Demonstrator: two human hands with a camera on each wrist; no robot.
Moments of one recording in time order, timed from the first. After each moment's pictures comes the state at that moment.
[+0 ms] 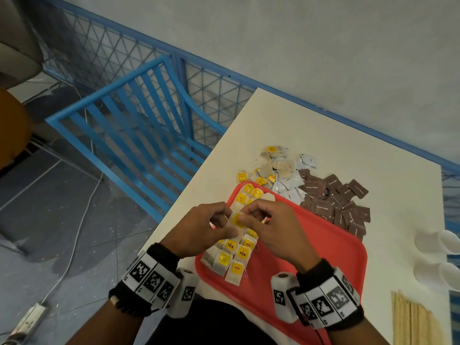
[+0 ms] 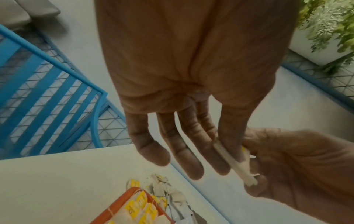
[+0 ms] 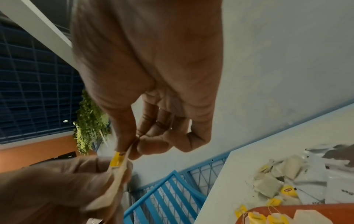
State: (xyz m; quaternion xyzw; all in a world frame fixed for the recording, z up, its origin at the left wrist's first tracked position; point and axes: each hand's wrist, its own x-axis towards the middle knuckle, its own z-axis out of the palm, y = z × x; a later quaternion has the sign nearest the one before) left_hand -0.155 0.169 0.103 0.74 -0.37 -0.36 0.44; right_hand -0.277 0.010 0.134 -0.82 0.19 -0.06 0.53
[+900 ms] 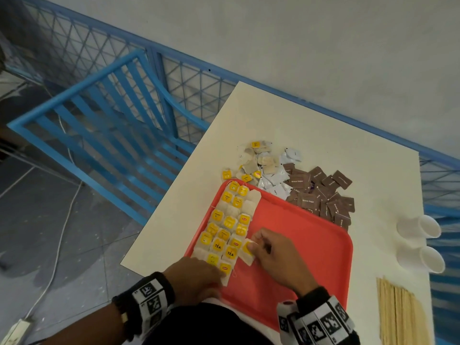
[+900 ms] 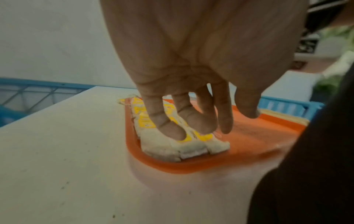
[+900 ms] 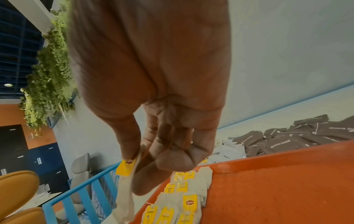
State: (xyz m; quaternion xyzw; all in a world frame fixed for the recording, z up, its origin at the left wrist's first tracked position) left_hand -0.194 0.187 0.021 0.66 -0.63 -0.40 0.02; right_hand -0.337 -0.002 0.073 -0.84 0.29 0.03 0.46
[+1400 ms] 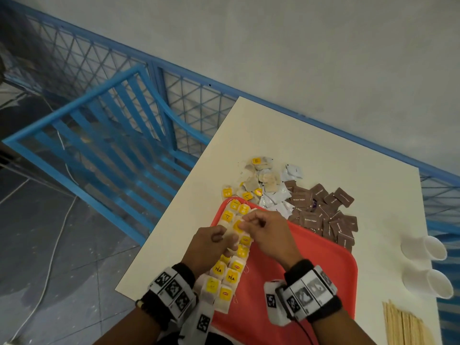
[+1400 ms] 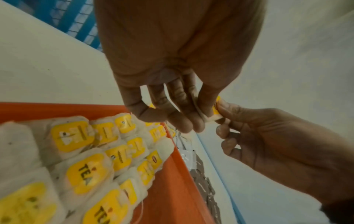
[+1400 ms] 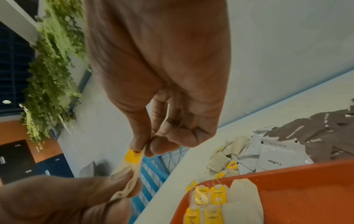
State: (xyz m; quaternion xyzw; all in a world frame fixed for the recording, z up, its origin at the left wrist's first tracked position) left_hand -0.165 0.115 0.044 0.71 -0.19 -0.42 0.53; right_hand -0.255 -0.038 0.079 -0.79 0.32 -0.05 0.52
